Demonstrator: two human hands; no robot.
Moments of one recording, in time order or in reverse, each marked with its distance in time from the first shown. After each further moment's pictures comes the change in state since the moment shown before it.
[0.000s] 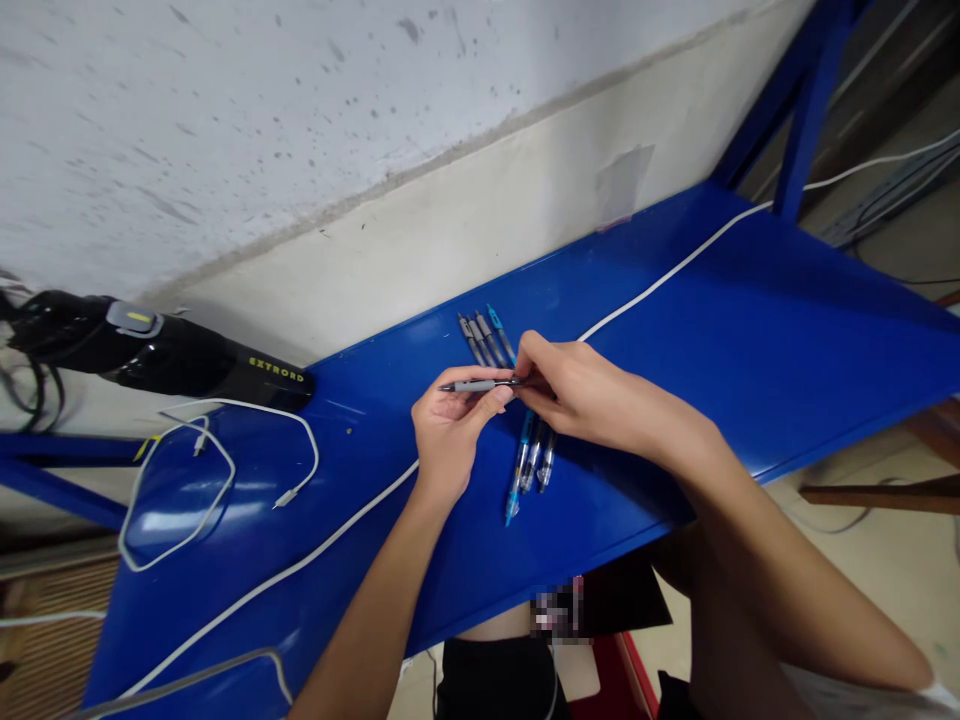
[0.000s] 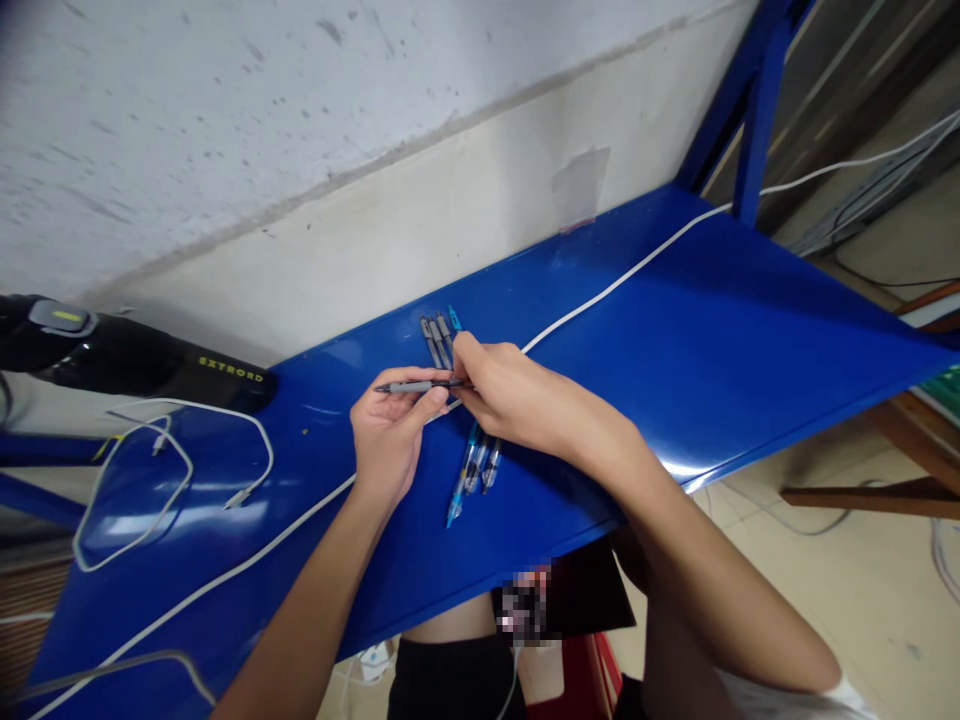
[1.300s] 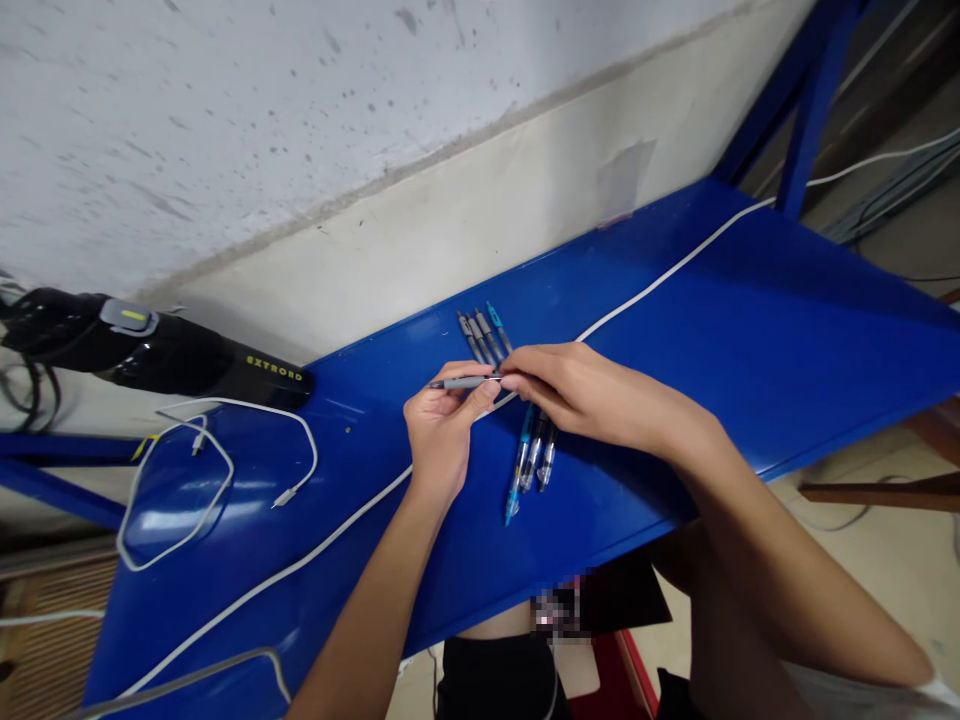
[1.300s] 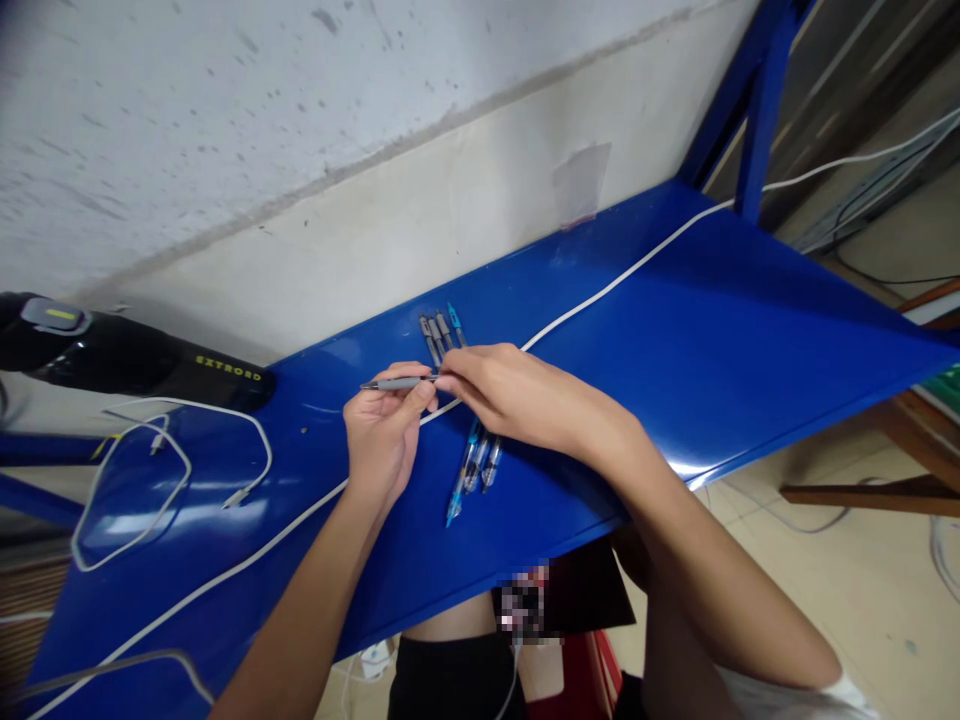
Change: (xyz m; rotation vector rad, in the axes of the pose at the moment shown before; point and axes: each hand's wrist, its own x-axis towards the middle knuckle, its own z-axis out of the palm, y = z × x) left_hand 0.003 -0.002 -0.004 -0.028 0.073 -0.018; right_hand 0.001 0.000 -0.006 0.027 -0.060 -0.107
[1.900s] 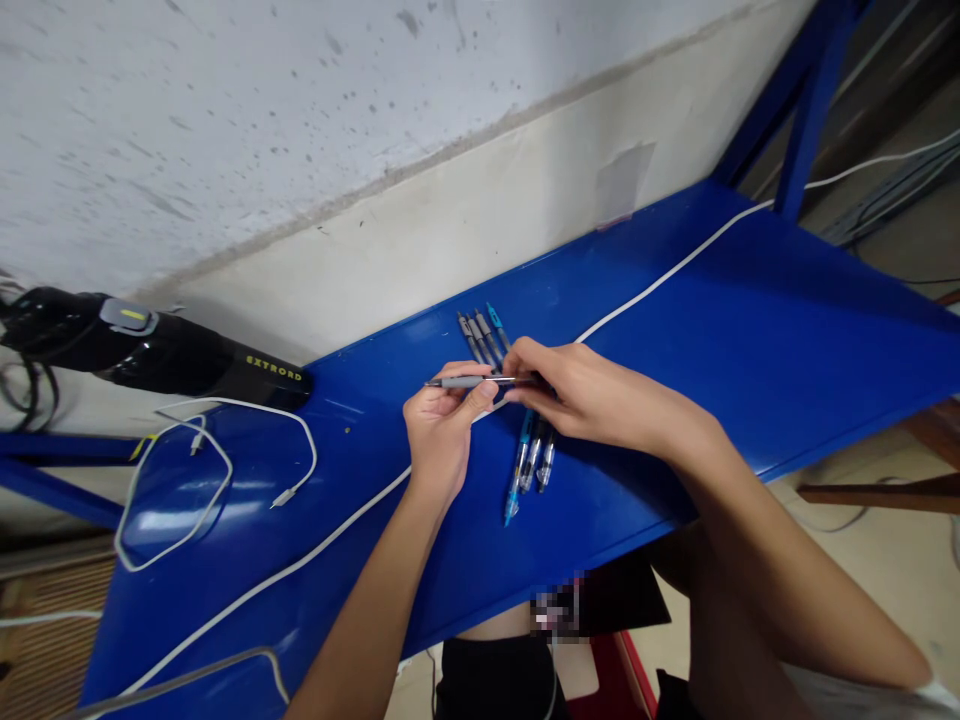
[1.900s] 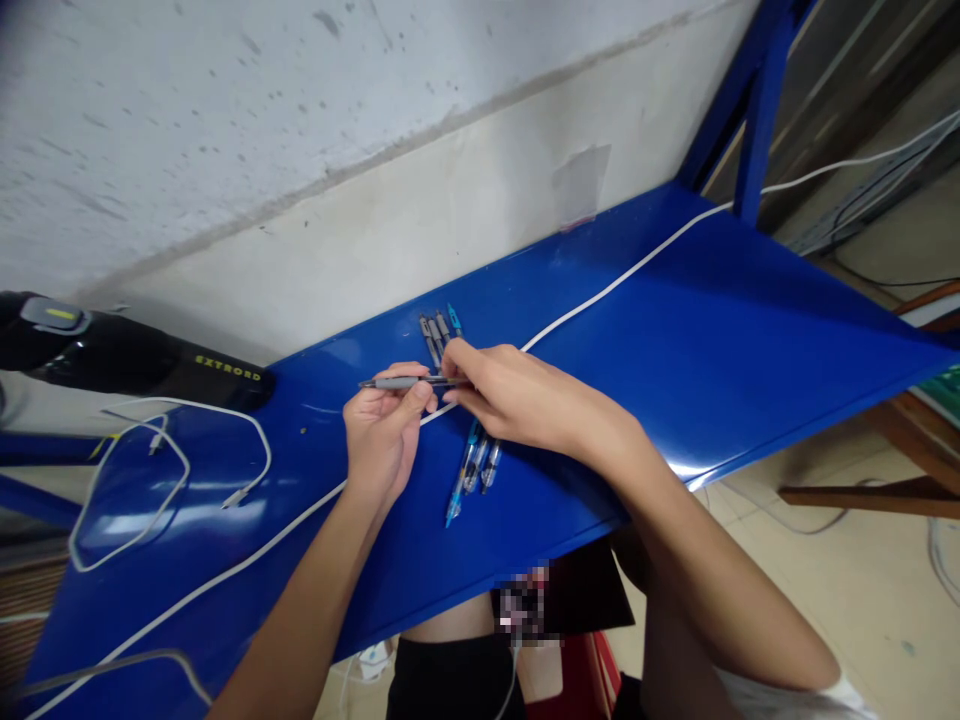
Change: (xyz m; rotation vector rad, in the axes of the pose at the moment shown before) left_hand 0.001 0.000 0.000 -0.050 -0.002 -0.012; right_hand -0.001 0.000 -0.001 0.008 -0.005 0.025
